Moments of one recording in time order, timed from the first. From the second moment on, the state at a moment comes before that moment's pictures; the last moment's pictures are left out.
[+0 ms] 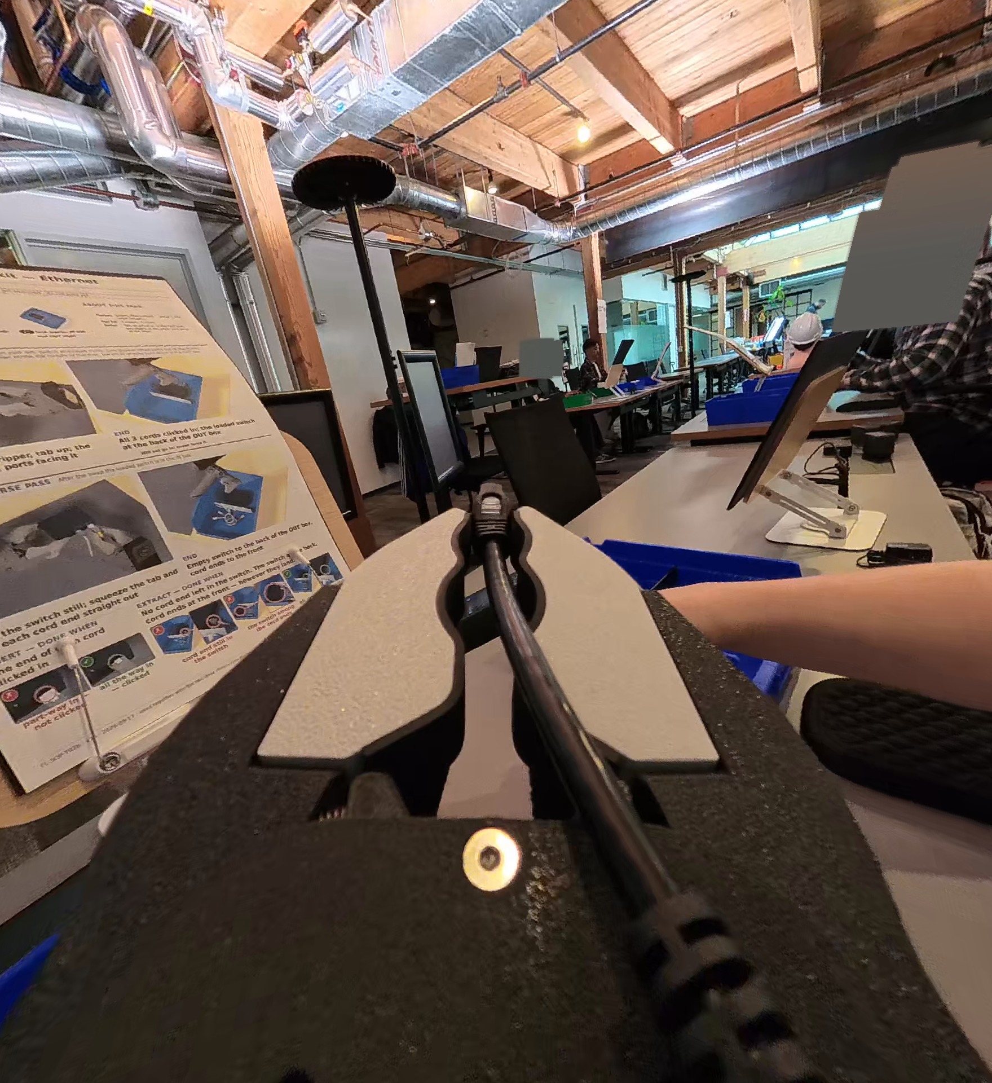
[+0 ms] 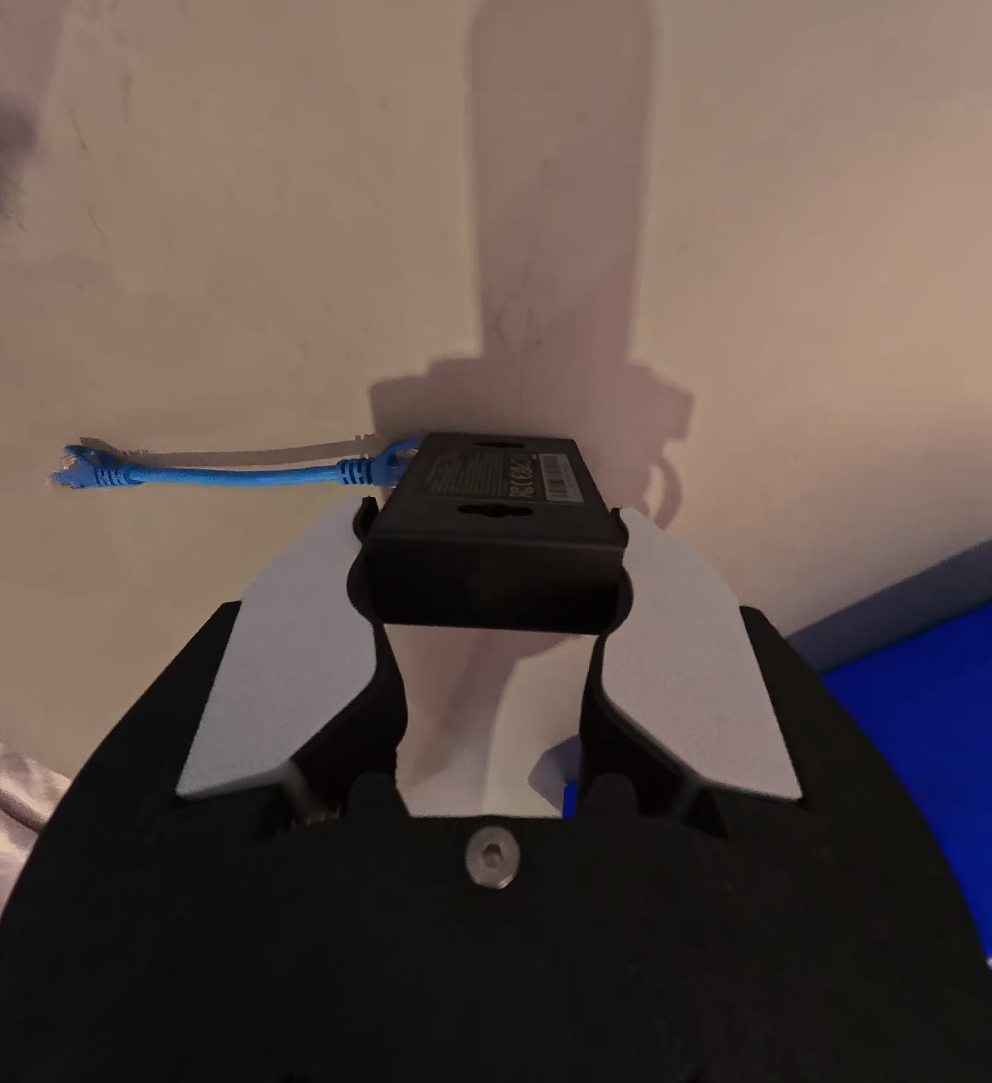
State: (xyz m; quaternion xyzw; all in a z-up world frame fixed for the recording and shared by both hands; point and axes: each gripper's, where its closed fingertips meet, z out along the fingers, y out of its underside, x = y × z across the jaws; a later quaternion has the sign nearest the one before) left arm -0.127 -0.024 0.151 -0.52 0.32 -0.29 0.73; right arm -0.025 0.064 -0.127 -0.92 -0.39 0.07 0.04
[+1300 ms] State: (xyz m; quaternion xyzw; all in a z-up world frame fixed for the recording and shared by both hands) left arm -0.088 -0.065 0.136 -0.48 0.44 -0.40 0.65; right arm -0.095 -0.060 0.128 -0.41 -0.61 0.50 0.46
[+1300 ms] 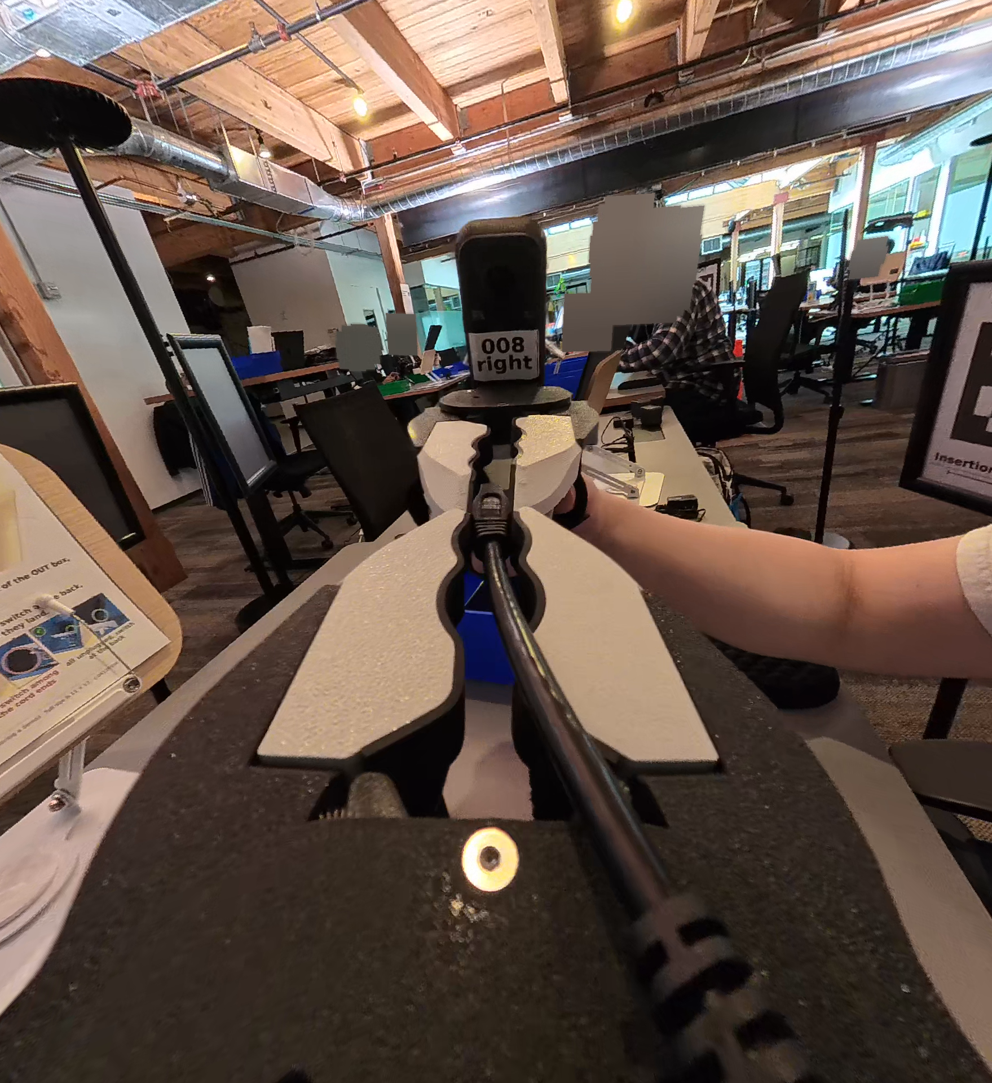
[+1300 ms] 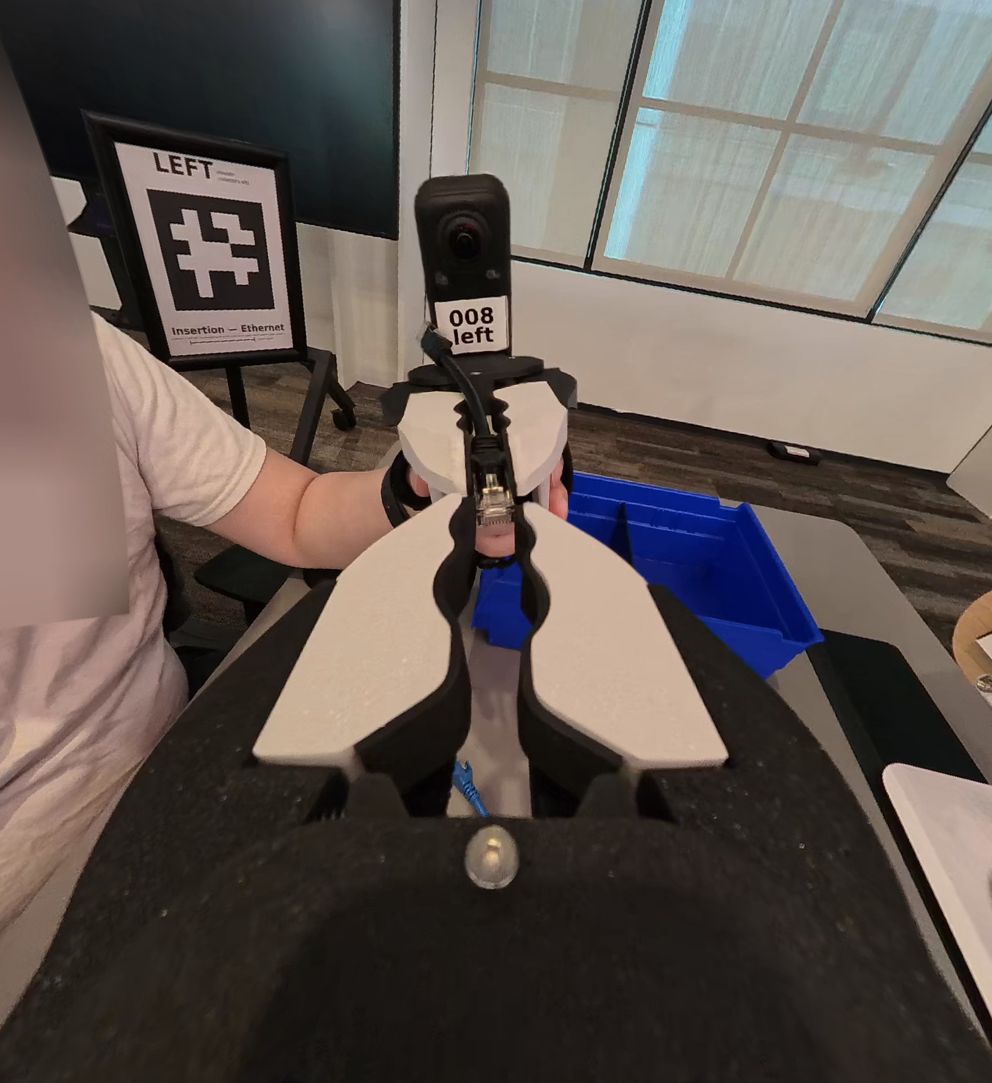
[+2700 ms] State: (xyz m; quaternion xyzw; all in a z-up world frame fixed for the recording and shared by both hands) left arm -0.087 -0.064 0.135 -0.50 0.43 -0.40 0.64; right arm -0.080 -0.059 0.126 -0.42 -0.61 0.49 0.45
